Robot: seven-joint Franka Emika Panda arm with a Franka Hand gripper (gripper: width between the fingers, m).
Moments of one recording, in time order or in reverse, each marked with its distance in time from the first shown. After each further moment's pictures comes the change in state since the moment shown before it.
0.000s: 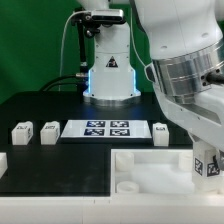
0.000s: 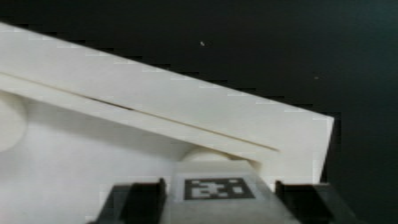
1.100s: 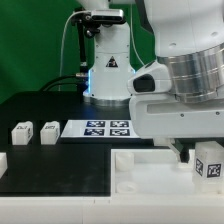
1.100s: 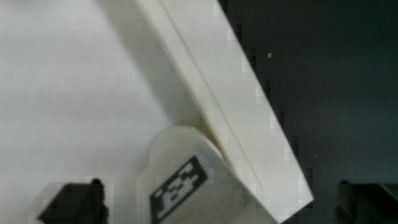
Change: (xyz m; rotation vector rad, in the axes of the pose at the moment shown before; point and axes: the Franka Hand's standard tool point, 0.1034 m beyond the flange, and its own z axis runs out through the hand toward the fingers) arm 0.004 0.000 0.000 -0.068 0.077 -1.016
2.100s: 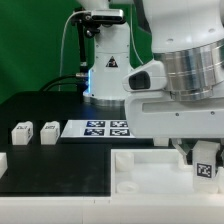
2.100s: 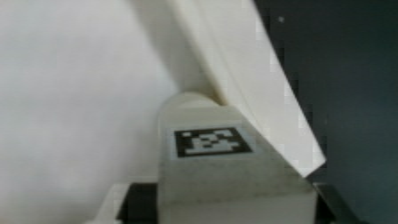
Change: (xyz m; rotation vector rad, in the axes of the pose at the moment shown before) arm 0.008 0.007 -0.002 0.029 0.020 0.316
